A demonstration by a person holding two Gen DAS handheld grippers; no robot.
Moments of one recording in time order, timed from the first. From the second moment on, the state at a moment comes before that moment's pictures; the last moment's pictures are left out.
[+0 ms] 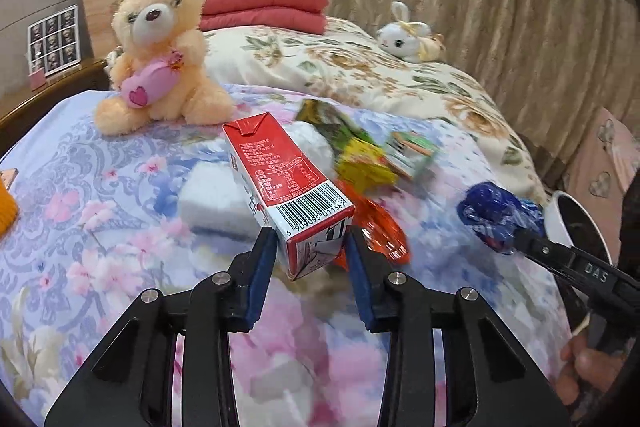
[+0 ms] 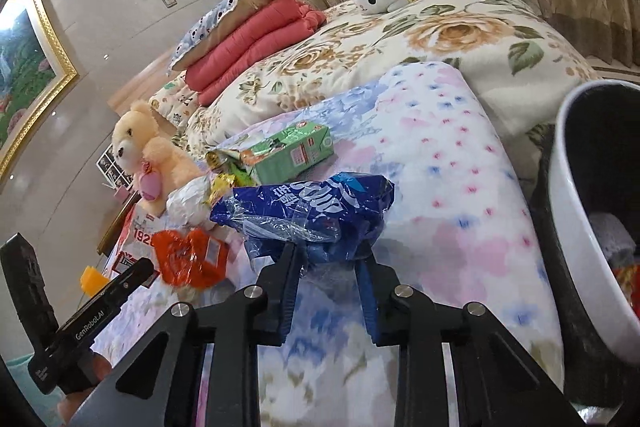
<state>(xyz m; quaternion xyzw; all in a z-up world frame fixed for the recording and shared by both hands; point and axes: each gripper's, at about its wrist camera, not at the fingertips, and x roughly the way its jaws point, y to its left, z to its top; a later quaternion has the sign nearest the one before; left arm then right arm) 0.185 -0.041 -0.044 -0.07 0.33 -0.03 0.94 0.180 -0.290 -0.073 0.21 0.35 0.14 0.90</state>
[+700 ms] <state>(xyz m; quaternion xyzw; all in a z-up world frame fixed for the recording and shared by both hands) 0.133 -0.150 -0.033 0.00 0.31 -0.18 0.93 0.107 -0.355 -0.052 0.23 0.32 0.09 0.92</state>
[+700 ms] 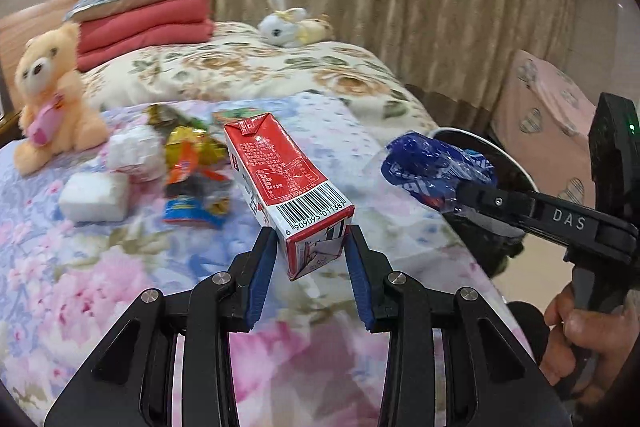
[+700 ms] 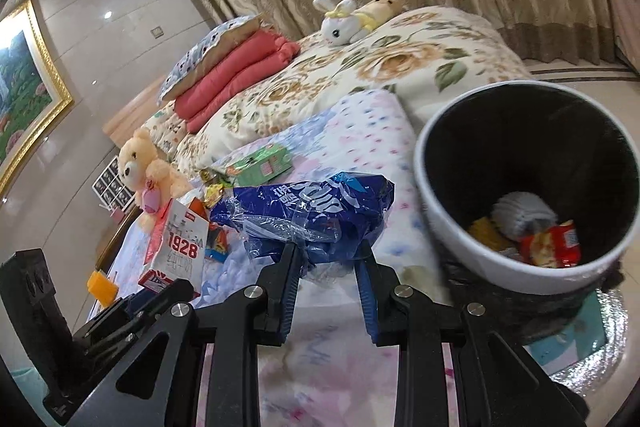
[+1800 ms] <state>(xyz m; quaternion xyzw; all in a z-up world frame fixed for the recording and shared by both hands) 0.144 -0.277 -0.023 0.05 0.33 -0.32 0.89 0.073 -0.468 -0.052 0.25 0.31 -0.02 0.92</state>
